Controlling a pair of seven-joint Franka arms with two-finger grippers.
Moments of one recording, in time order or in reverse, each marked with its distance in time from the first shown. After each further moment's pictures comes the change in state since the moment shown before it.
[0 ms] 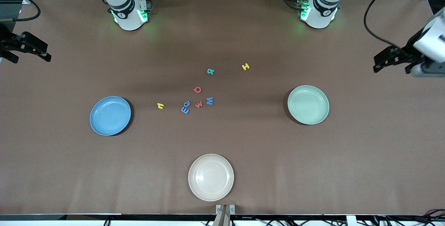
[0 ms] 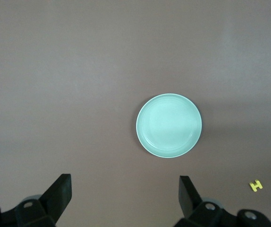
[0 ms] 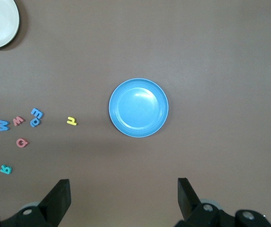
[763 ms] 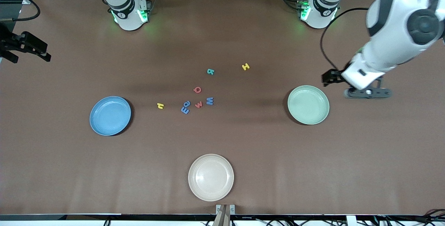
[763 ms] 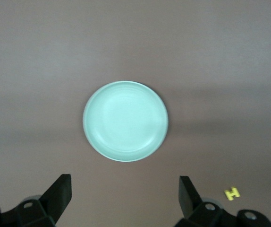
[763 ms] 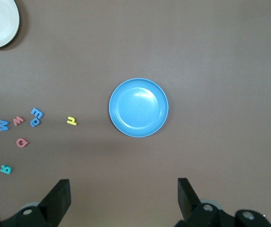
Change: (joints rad) left arm -0.122 0.082 -0.104 -0.156 -0.036 0.179 -0.259; right arm 0.000 0.000 0.000 0.001 0.000 -0.002 0.000
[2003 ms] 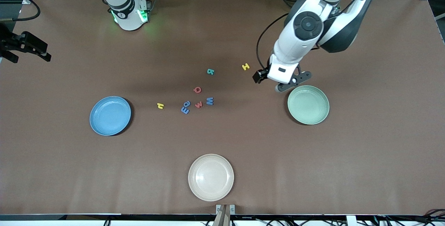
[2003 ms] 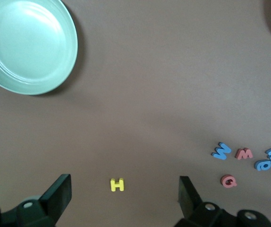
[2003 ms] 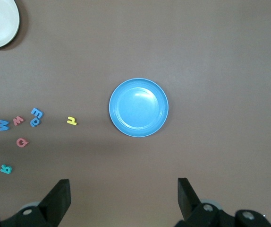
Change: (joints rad) left arm -0.084 0.144 -0.259 -0.003 -0.032 0.173 -0.810; right arm 0.000 0.000 0.000 0.000 0.000 0.000 0.000
